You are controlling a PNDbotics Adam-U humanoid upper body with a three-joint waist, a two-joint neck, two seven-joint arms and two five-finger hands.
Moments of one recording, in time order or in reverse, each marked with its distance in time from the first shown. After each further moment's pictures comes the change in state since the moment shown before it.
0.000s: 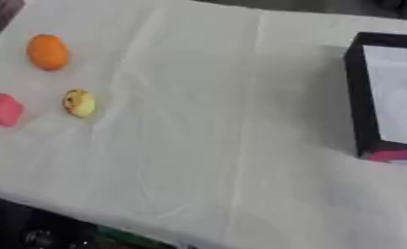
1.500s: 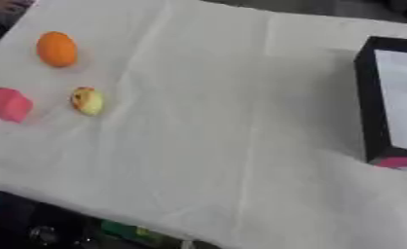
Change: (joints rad) left arm -0.248 -0.161 -0.193 0.211 -0.147 -0.186 -0.141; right arm 0.007 -0.002 0.012 0.000 -0.003 0.008 0.008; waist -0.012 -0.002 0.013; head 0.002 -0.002
